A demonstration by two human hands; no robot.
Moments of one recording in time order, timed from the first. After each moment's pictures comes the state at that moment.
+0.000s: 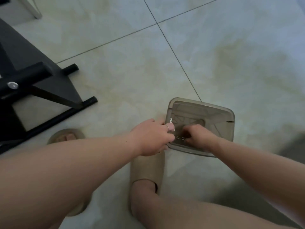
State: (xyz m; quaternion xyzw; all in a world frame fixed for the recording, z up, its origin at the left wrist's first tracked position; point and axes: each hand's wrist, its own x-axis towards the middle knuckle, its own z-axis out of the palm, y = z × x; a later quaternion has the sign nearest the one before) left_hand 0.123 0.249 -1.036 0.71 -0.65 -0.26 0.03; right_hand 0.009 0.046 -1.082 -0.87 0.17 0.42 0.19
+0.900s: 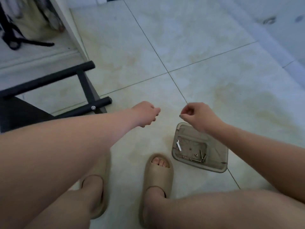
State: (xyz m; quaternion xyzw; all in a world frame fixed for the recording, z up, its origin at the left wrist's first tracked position) left_hand 0.206 0.274 -0.889 0.84 -0.10 -0.43 0.32; right_hand 0.099 0.086 -0.892 -0.92 0.21 0.10 0.33
